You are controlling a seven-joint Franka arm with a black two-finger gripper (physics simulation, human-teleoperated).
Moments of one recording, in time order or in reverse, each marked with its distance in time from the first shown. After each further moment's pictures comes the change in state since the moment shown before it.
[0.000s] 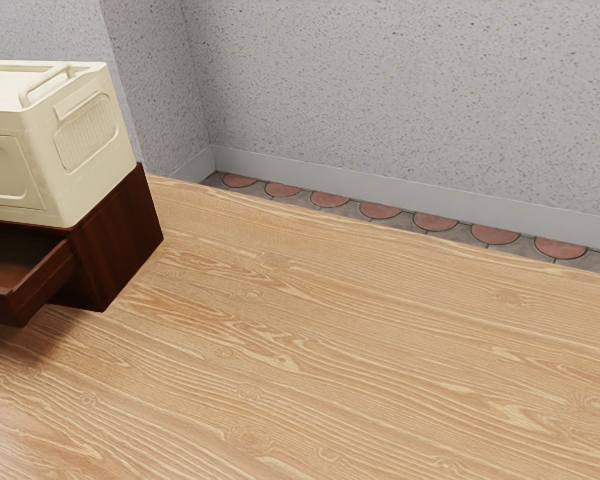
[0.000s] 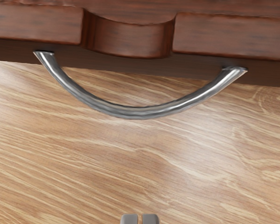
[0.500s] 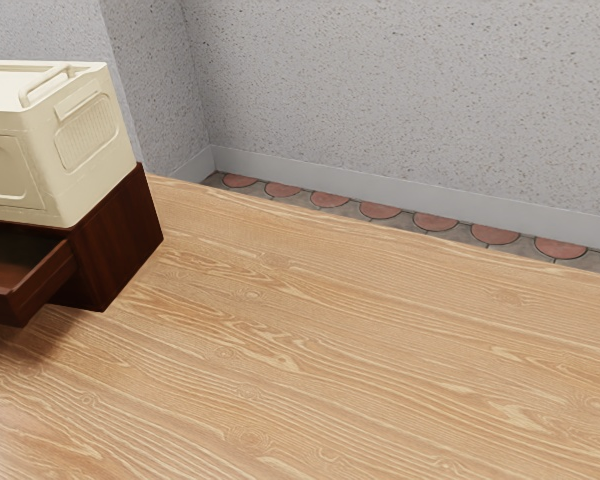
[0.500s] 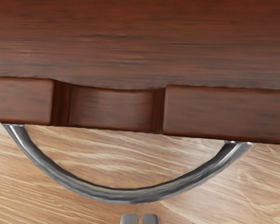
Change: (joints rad) arm -0.097 0.049 0.116 0.004 0.025 0.120 0.012
